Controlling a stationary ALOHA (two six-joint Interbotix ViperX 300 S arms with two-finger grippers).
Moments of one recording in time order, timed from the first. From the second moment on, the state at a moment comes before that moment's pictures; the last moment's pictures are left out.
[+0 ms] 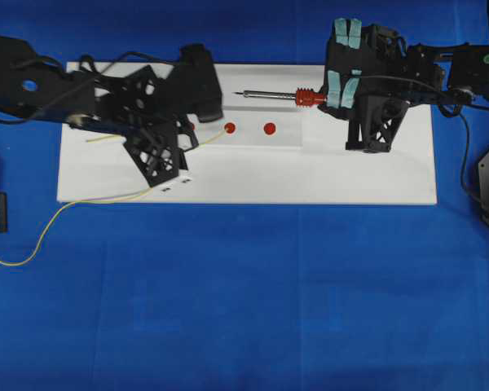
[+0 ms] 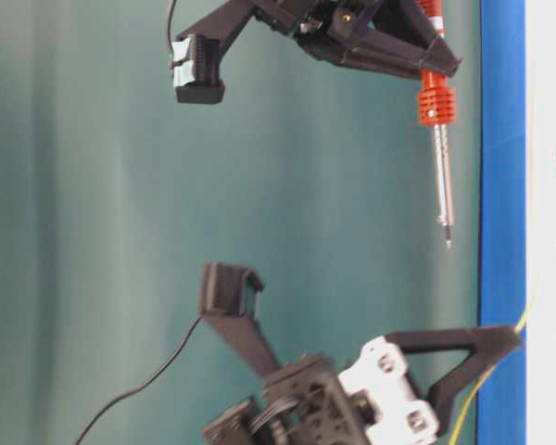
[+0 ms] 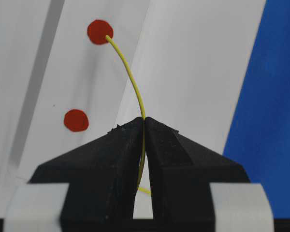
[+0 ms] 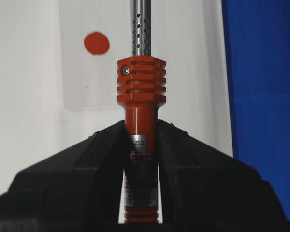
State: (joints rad) left arm 0.12 -0.01 0.57 0.01 0.38 -0.17; right arm -0.29 -0.25 0.77 0.00 0.36 -0.09
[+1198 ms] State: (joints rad) left arm 0.14 0.04 0.56 0.01 0.39 -0.18; right arm -0.25 -0.14 0.78 0.00 0.34 -0.07
